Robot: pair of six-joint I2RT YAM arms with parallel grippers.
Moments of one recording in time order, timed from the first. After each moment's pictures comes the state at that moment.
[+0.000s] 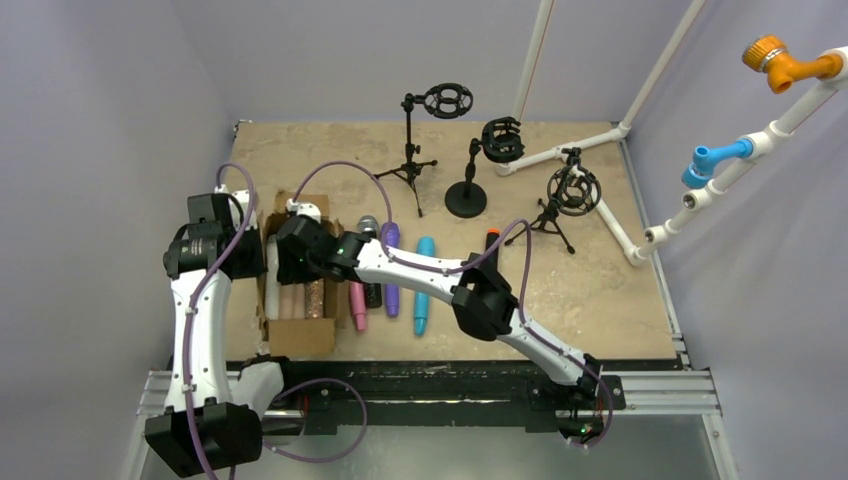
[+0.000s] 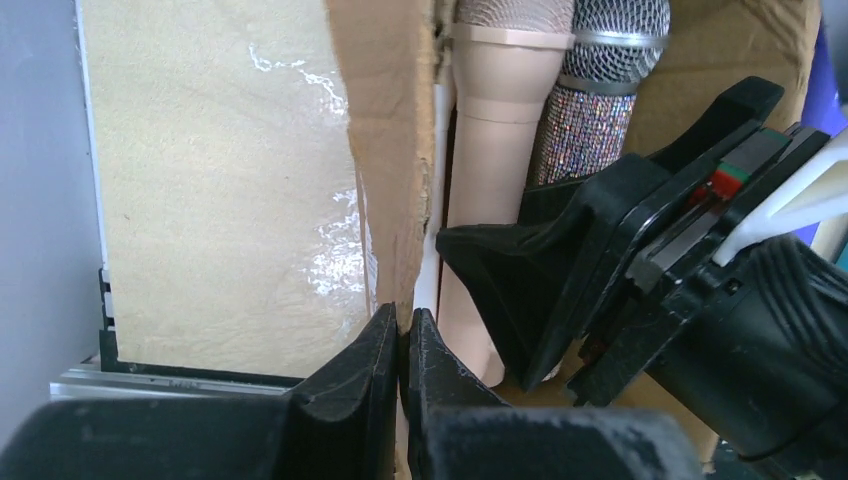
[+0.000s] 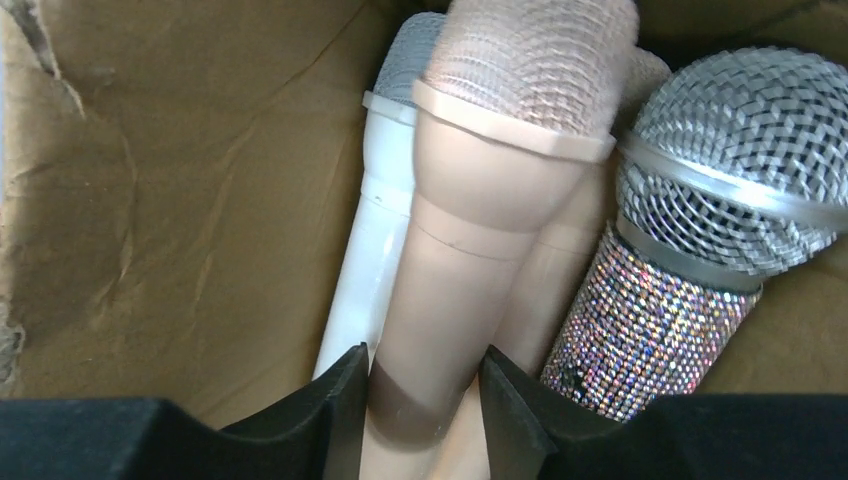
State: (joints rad) left arm 0.22 0.98 1.03 -1.06 0.07 0.06; right arm 1.18 2.48 2.30 -0.51 0.13 0.82
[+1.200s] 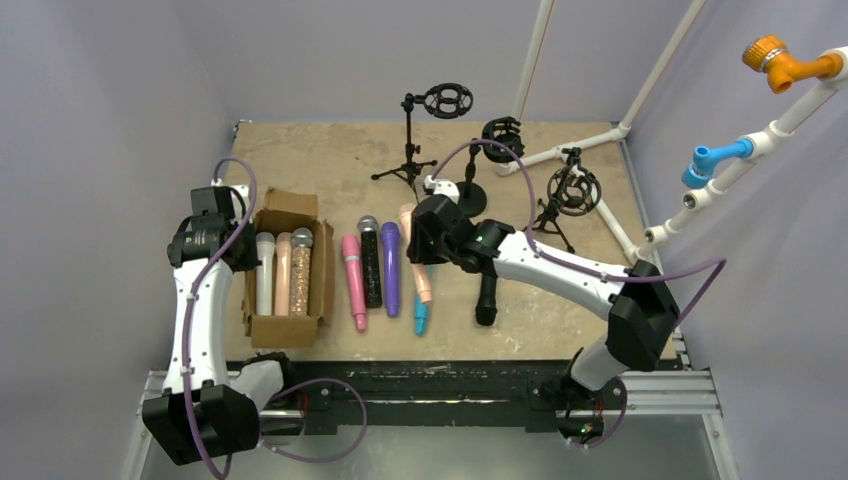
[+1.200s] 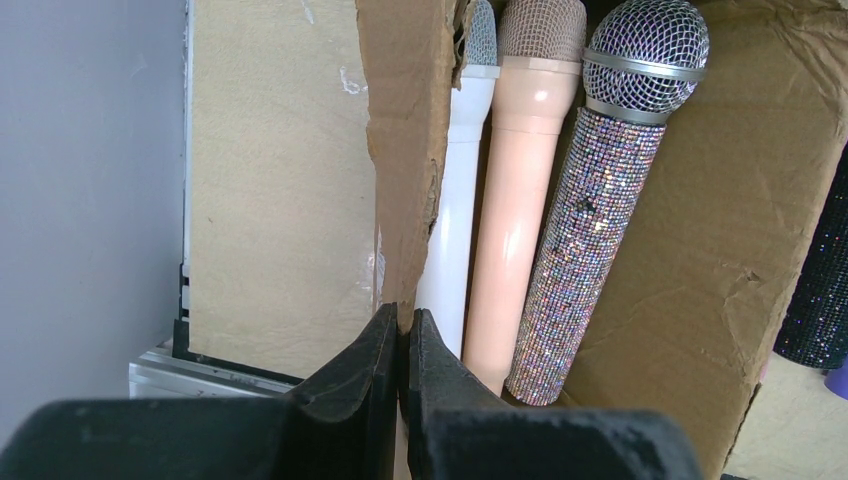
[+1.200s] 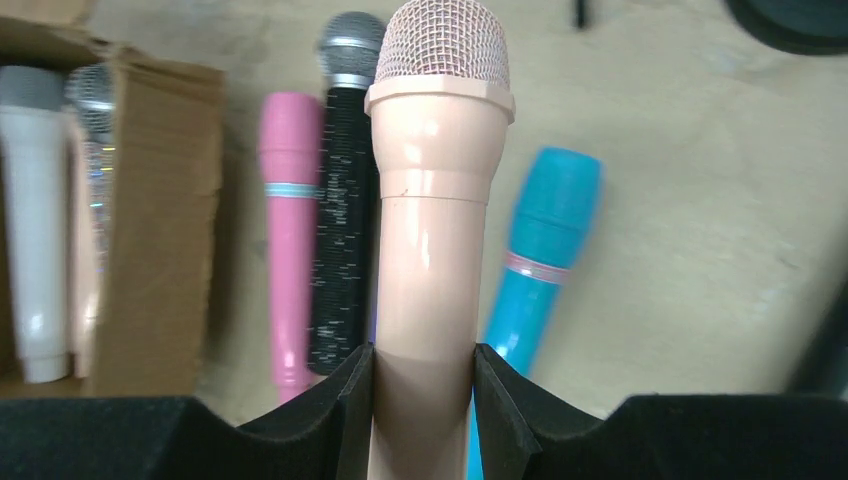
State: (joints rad) left arm 0.22 1.04 1.03 -0.98 -0.09 0.07; right arm 0.95 1.59 1.29 -0.45 0.24 0.72
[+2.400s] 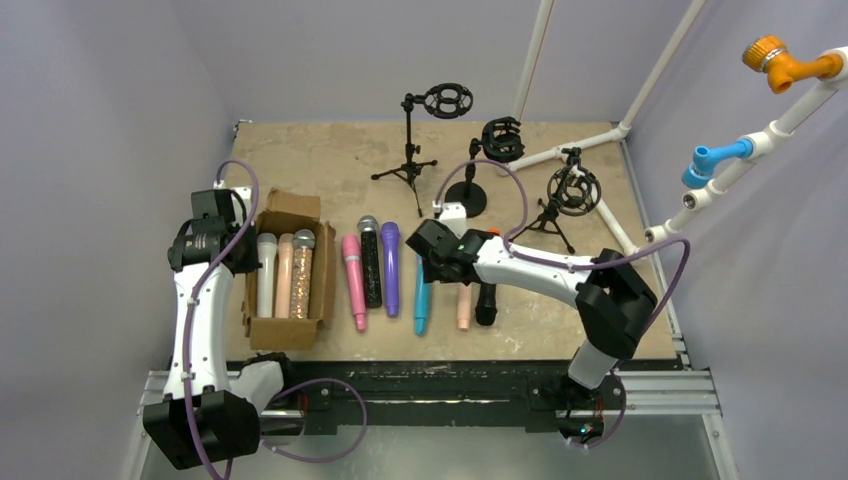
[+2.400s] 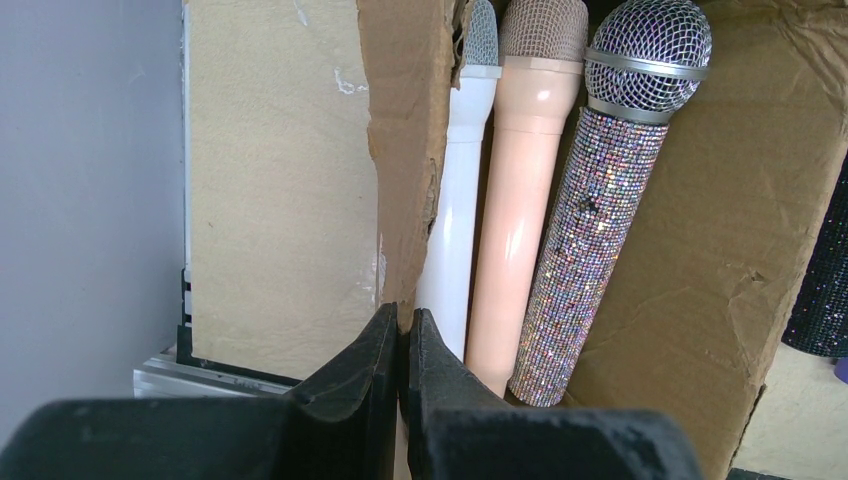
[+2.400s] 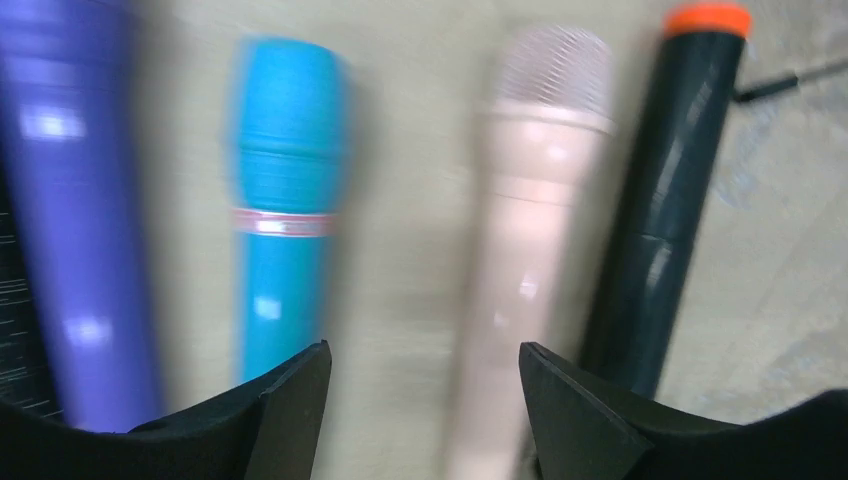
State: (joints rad) left arm 0.21 1.02 1.02 -0.97 -0.08 0.09; right arm 0.92 1.68 1.12 -0.63 0.49 0.79
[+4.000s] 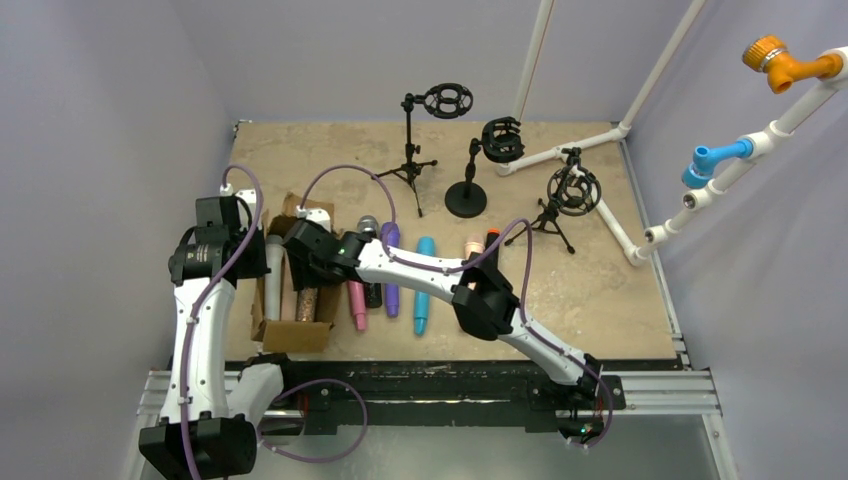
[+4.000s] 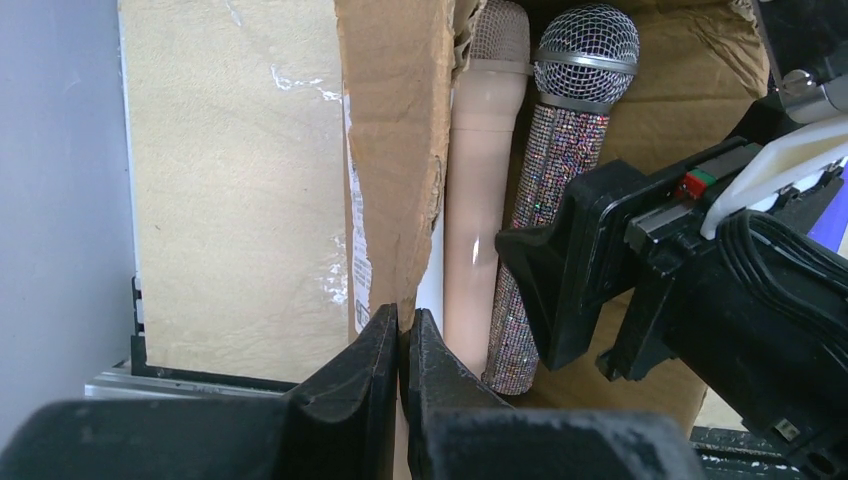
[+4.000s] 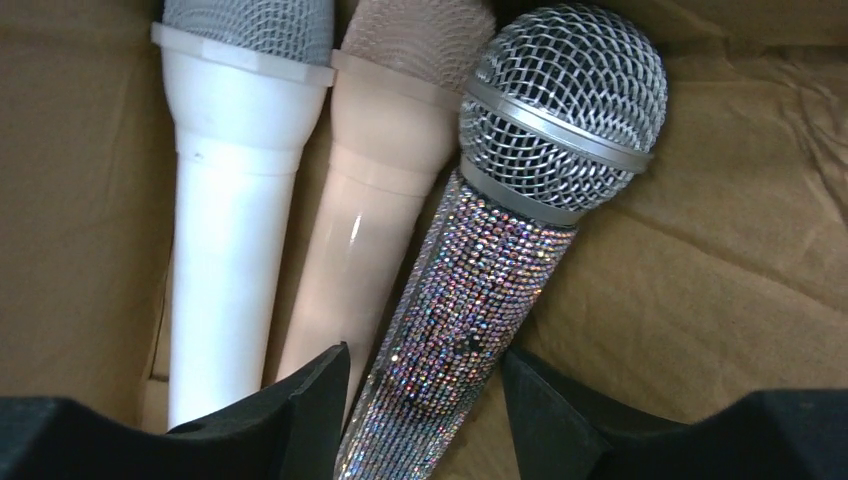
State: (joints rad) left arm 0.15 0.94 1.02 -1.03 -0.01 0.04; right arm 1.18 2.48 2.29 -0.67 0.18 0.80
